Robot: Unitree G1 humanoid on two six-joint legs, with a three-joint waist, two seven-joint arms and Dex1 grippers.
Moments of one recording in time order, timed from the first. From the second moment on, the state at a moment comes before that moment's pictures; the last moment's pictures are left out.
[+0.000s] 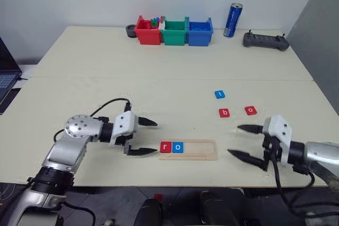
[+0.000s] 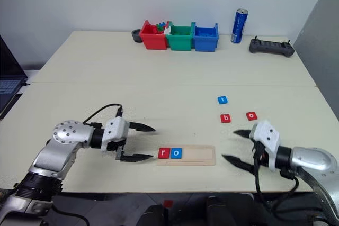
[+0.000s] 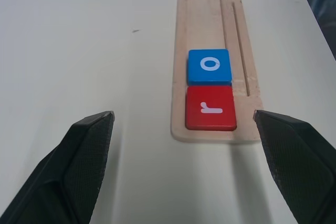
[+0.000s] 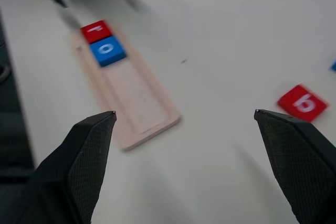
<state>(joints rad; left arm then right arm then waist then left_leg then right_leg) -0.31 0.79 -0.09 0.04 -0.29 0.06 -1.34 0.03 -0.80 -0.15 -0.57 0.49 0.59 0.79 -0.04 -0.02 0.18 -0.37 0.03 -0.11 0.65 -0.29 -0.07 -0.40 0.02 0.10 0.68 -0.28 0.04</state>
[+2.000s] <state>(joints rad) -0.21 0.83 -0.01 -0.09 -0.46 0.10 -1.50 -0.19 -0.31 0.02 -0.38 0.18 0.89 0.20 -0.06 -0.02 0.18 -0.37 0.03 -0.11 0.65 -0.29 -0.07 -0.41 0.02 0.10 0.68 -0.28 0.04</state>
